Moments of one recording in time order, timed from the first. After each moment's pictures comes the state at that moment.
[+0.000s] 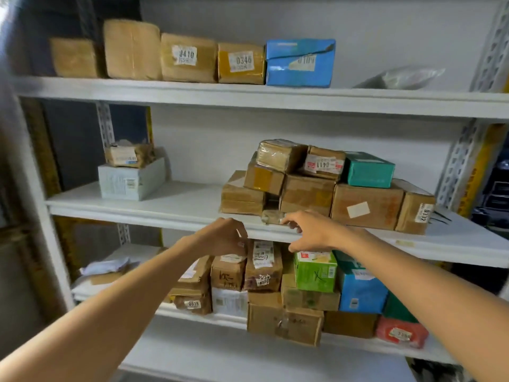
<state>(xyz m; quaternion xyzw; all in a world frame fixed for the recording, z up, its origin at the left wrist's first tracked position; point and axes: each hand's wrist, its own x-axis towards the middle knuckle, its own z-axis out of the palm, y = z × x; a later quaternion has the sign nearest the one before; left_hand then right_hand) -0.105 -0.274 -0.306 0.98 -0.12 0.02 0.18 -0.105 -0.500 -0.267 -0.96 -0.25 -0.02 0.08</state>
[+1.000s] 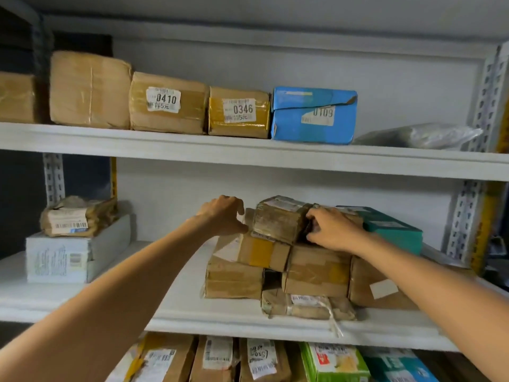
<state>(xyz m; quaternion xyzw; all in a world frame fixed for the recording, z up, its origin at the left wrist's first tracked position) 0.086 -0.252 -0.166 0.97 -0.13 0.19 0.08 0.060 -0.498 -0.174 -0.97 -0.14 -0.16 0.11</state>
